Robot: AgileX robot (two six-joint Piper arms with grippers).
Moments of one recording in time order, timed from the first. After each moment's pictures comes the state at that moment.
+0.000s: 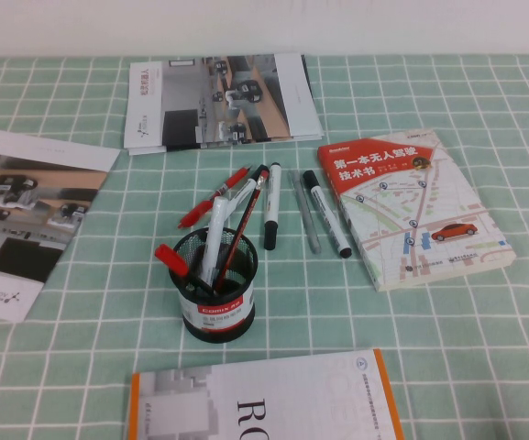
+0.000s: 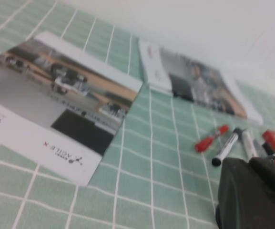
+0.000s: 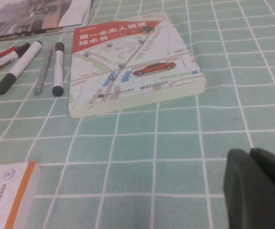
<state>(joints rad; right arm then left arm) 0.08 -0.02 0.03 0.25 0.35 -0.10 -0.15 0.16 -0.21 0.01 0.34 -0.43</state>
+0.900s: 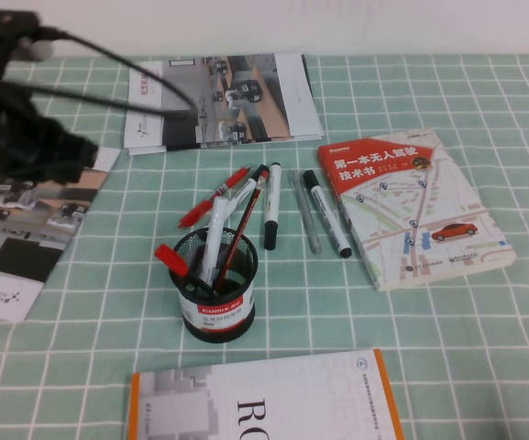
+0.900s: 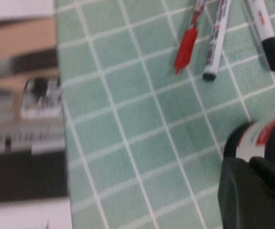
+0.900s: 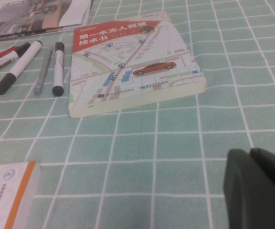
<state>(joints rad) 0.08 -0.02 0.03 0.25 0.35 -0.10 -0.19 1.47 -1.34 -0.25 0.98 0.30</state>
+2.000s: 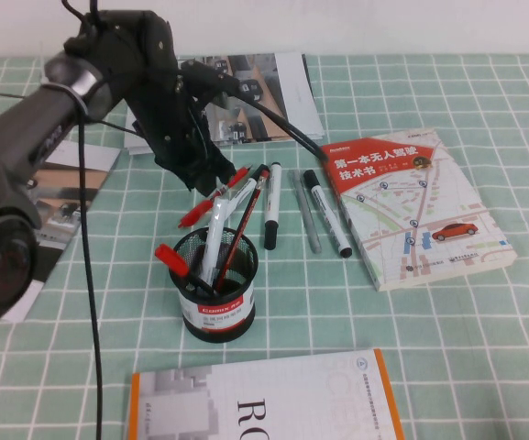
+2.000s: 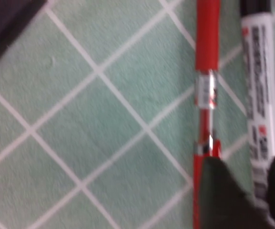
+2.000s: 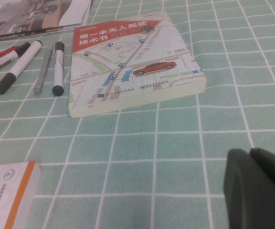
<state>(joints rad) 0.08 -0.02 0.03 0.25 0.35 -0.10 -0.39 2.31 -2.15 -0.12 1.20 0.42</state>
